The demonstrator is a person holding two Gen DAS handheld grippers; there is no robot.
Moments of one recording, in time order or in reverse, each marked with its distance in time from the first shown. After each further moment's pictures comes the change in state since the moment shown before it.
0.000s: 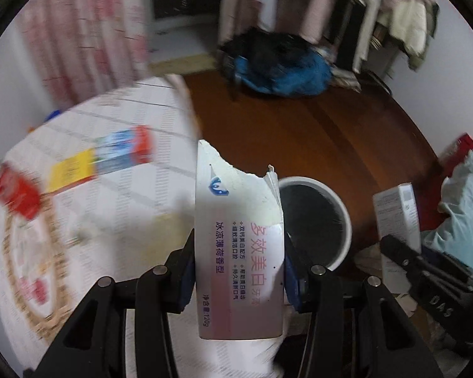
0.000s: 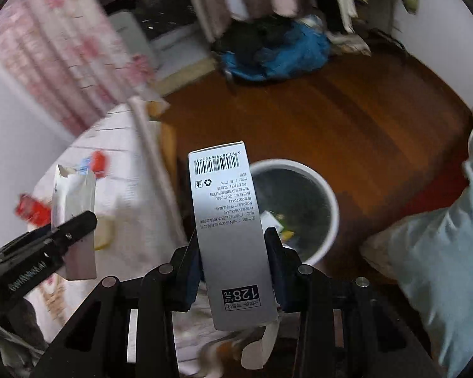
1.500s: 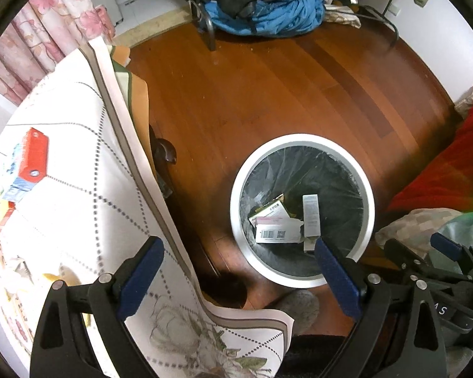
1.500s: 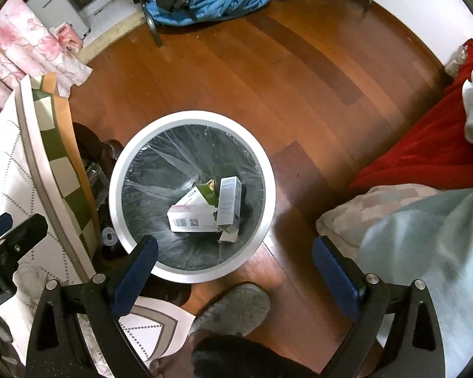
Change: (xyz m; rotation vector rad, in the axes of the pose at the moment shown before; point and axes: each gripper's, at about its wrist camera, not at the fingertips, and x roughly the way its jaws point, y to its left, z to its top) left arm 0.118 -0.060 0.028 0.126 0.219 0.074; right arm 0.108 -0.091 0.013 0.098 0.214 -0.208
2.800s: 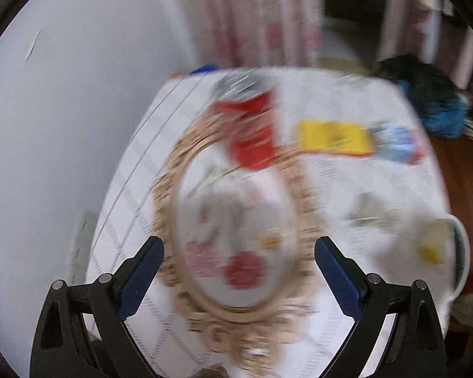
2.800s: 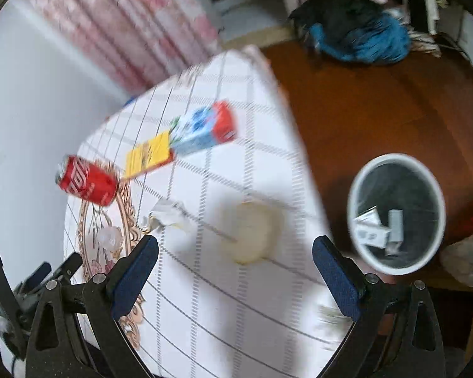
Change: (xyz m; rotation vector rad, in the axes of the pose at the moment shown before) left arm -0.111 0.314 -0.182 -0.559 -0.158 0.388; right arm -0.103 0.301 -0.081 -0.294 -0.077 0.370
